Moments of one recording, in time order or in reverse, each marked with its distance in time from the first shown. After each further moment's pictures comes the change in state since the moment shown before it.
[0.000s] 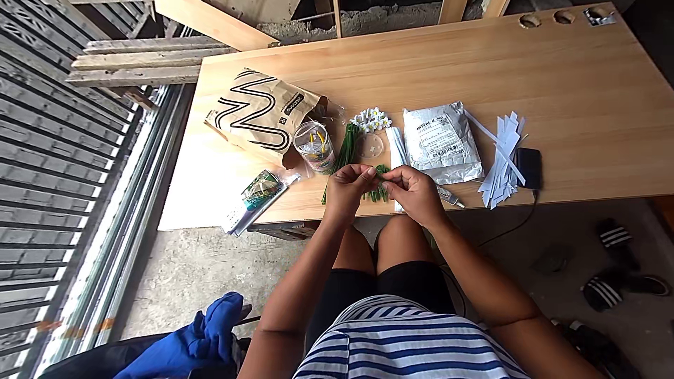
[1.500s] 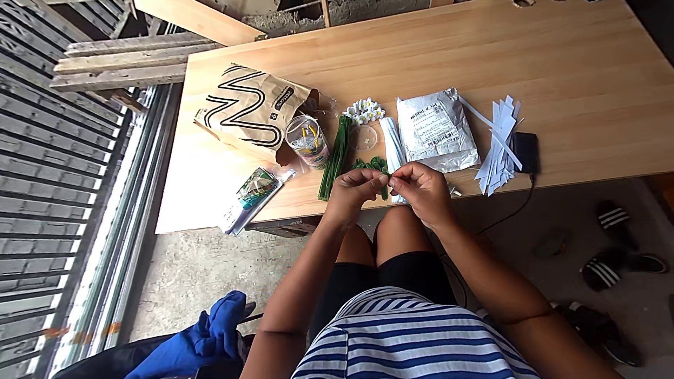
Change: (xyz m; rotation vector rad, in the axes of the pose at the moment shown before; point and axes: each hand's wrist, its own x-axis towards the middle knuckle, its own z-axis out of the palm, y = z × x) left_hand -0.019 -0.004 0.001 -0.008 -0.246 -0.065; right_hand -0.024 -0.009 -0.009 0.218 0.103 0.030
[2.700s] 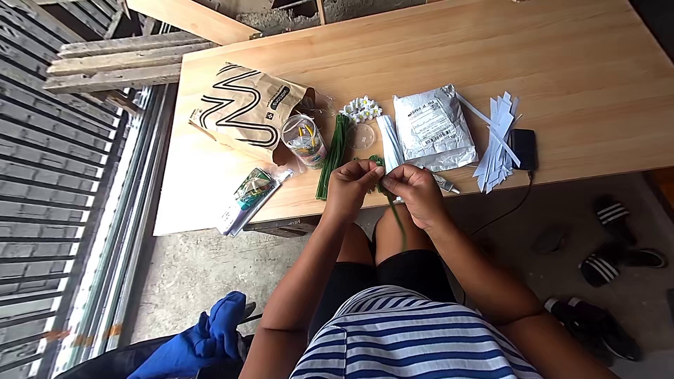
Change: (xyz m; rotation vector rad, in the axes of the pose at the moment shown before) left_hand 0.010 0.006 0.011 0.099 0.105 0.089; right_hand 0.001 -0.004 0.008 0.097 0.015 0.257
